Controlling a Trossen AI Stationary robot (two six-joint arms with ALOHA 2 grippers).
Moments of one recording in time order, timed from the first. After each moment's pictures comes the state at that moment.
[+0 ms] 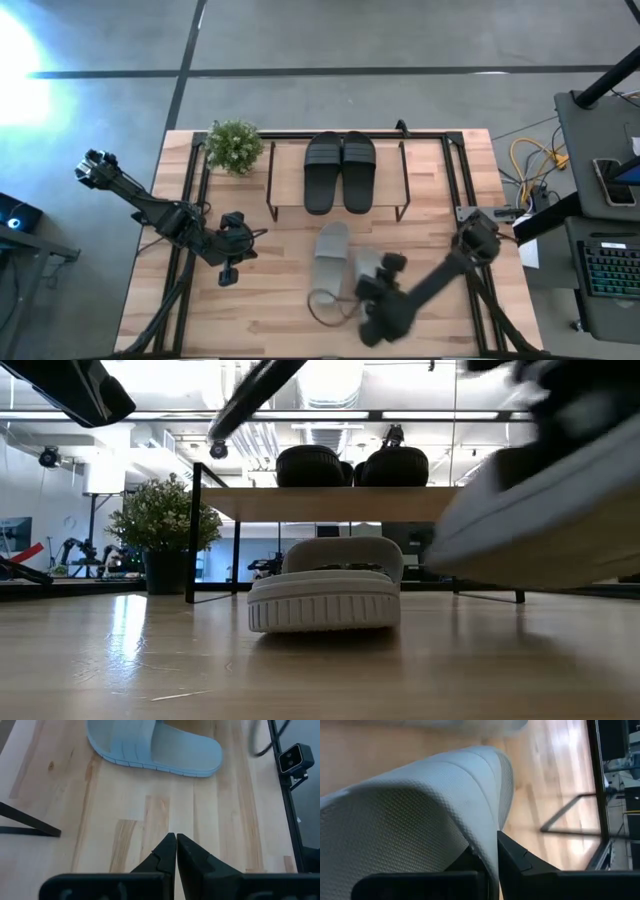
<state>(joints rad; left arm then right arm) -0.55 1.00 0.84 -0.71 -0.27 -0.57 0.70 2.18 1.72 -1.51 0.60 1.07</state>
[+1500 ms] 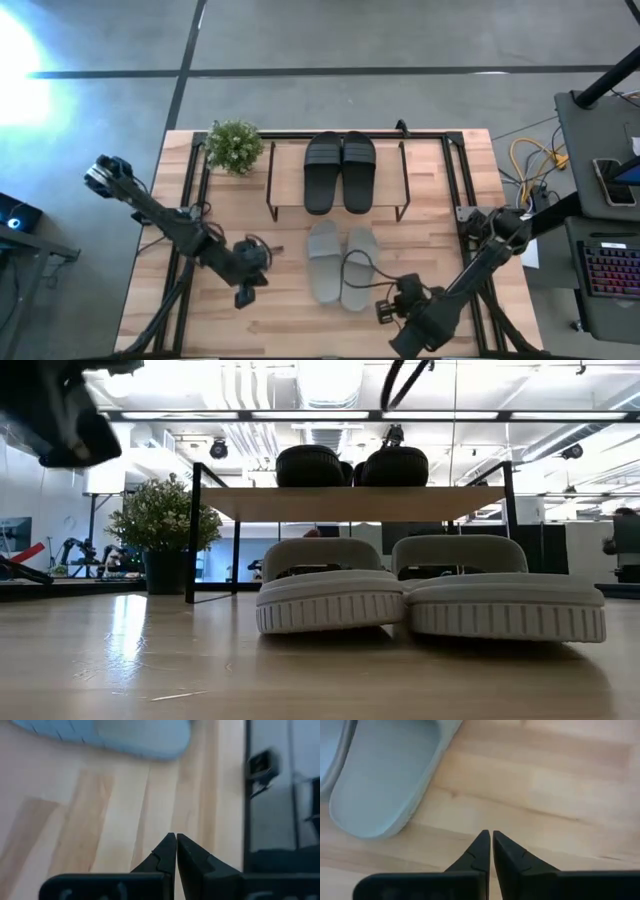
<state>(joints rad) -0.59 1.23 0.78 -0.40 -0.11 -0.83 0.83 1.95 1.53 -1.29 0.29 2.24</state>
